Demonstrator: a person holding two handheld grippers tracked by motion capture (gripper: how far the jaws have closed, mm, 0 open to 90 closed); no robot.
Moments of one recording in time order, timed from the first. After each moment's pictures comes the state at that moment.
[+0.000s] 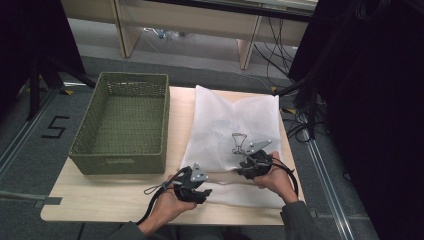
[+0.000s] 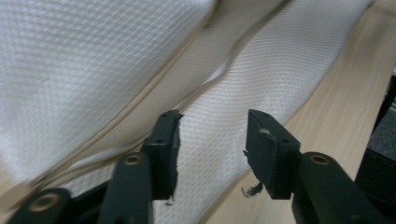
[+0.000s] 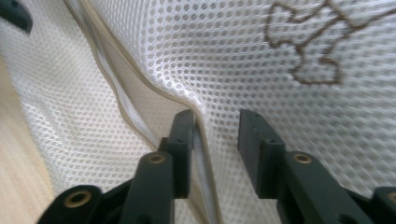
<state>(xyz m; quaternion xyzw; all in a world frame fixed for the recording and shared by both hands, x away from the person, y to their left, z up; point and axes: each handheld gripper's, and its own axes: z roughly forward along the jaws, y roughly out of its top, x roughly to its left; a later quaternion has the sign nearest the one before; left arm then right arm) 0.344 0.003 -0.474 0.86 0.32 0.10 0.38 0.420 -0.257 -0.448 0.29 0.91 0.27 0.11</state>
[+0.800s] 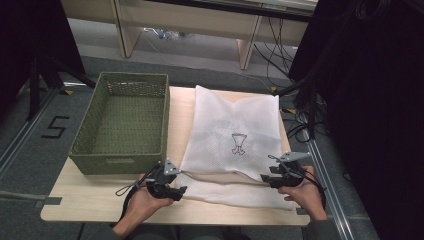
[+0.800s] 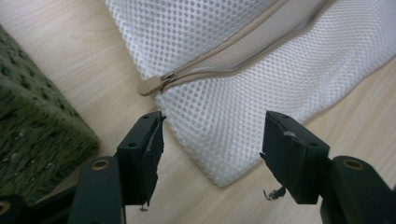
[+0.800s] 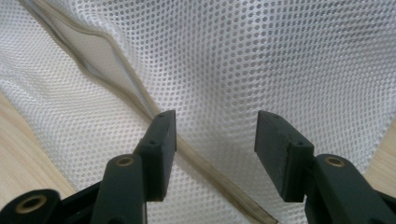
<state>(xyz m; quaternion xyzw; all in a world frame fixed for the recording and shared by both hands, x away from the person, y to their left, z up) 0.346 0.062 -0.474 0.85 0.40 0.12 0.34 0.380 -0.331 -0.439 0.40 0.86 0.29 0.14</state>
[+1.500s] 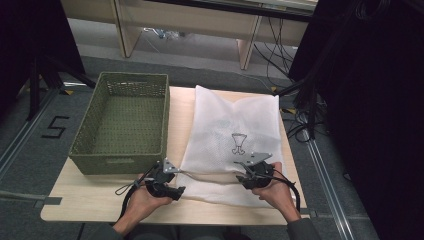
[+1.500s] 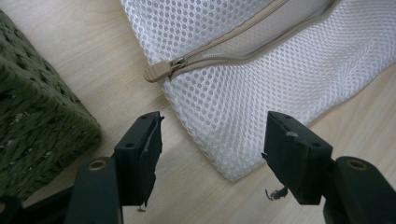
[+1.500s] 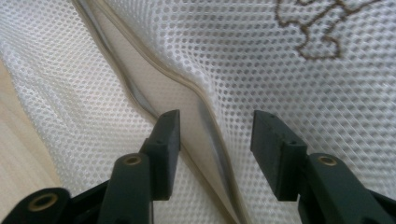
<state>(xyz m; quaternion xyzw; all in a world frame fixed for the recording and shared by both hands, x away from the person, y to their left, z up) 0.351 0.064 -0.481 0.85 0.41 0.11 0.32 0.385 -0.248 -0.451 0.30 0.90 0.25 0.18</state>
